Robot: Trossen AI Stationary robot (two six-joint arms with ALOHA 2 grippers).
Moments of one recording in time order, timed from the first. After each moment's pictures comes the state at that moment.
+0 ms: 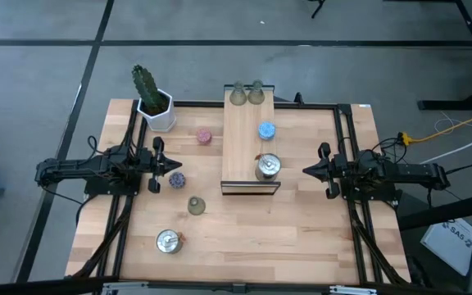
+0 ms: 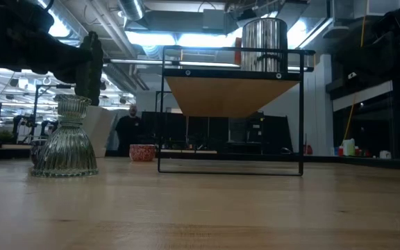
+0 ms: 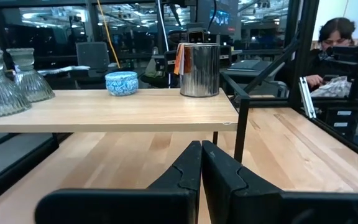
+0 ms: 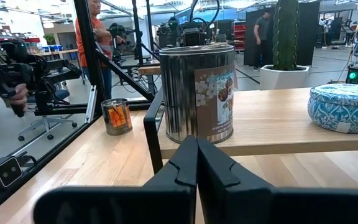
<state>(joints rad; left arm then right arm) 0.08 0.00 0.01 0.03 0.01 0.01 0.02 0.00 0.01 0.02 -0.06 0.09</state>
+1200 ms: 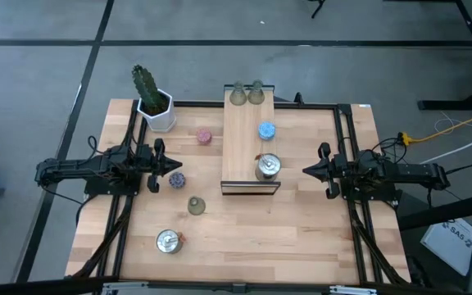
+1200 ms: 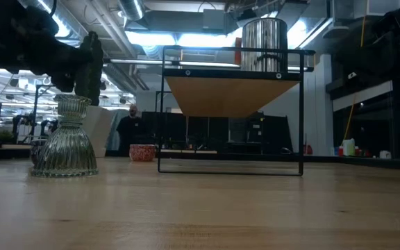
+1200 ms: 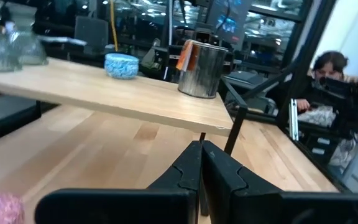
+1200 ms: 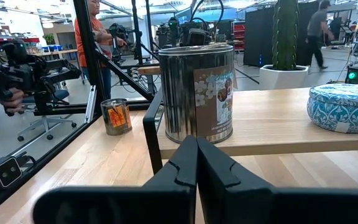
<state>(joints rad) 0.08 0.00 0.01 0.02 0.00 -0.22 0.03 0.00 0.01 0.02 -0.05 0.09</state>
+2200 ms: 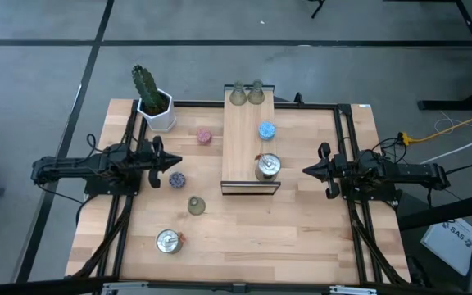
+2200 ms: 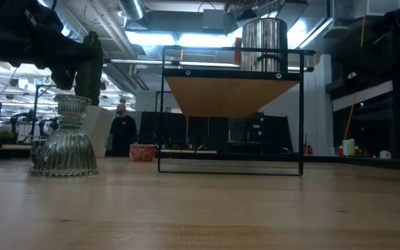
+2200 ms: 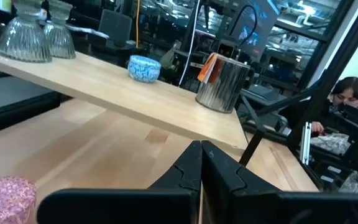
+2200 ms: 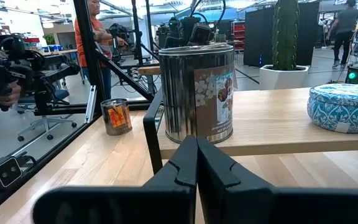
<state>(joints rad) 0.08 0.08 0.06 0.03 -0.09 -0.33 0.03 0.00 0.01 0.02 -0.05 0.09</state>
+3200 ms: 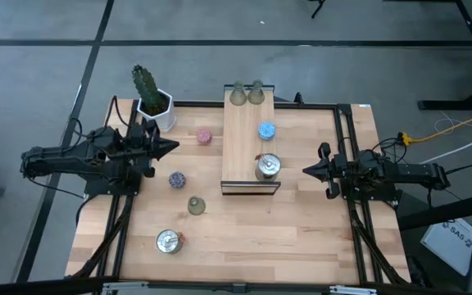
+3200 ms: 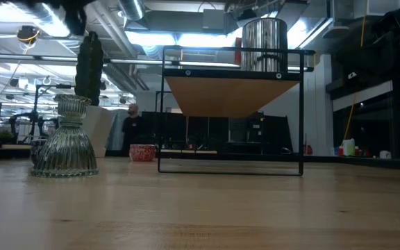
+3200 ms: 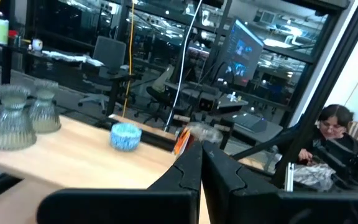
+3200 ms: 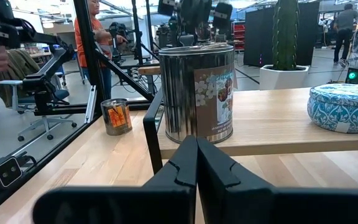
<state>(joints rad) 0.08 0.38 0.46 0.02 -0.09 -0.31 0.03 0.00 0.01 0.02 -0.05 0.09</state>
